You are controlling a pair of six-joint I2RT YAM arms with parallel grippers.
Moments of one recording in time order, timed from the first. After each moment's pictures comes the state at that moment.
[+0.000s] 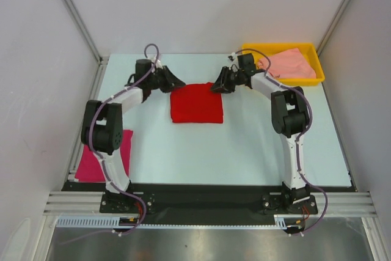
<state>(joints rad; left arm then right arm) -0.16 1.88 1.32 0.02 0.59 -0.69 0.26 2.28 1.82 -0.36 -0.69 0.57</state>
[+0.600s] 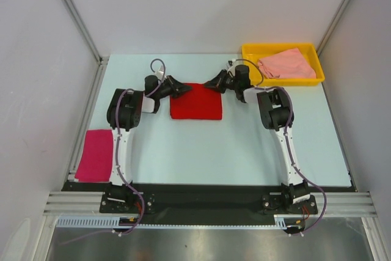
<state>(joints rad) -0.16 2.45 1.37 0.85 0.77 -1.12 0.28 2.60 1.78 0.50 -0.76 1.04</state>
